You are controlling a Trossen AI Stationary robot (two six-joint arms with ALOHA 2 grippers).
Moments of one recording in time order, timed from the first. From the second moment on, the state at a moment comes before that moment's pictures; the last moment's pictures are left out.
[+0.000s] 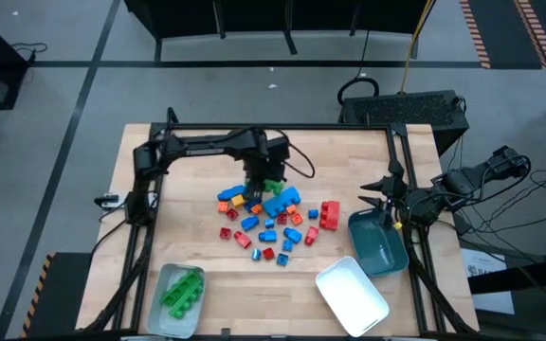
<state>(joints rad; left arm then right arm) 0.25 2.00 1.75 -1.18 0.16 0.43 0.45 0.59 0.68 -0.76 0.65 0.41</state>
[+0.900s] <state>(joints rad) -0.83 1.64 1.76 -1.38 -0.38 -1.00 0.45 0.59 0.68 -0.72 0.65 0.41</state>
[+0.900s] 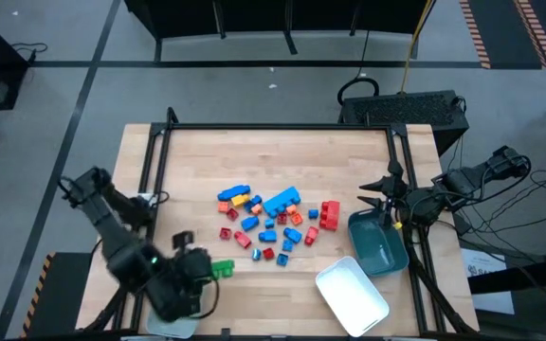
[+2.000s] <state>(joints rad) -1.10 1.78 1.60 -1.41 -0.22 -1.47 0.45 0.69 0.68 -0.68 0.65 0.48</state>
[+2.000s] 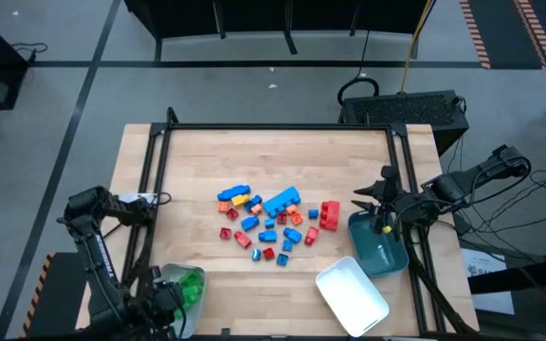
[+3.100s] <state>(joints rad) -1.12 1.69 1.27 -0.88 -0.12 -1.37 0.45 0.70 0.68 -0.65 0.65 0.49</state>
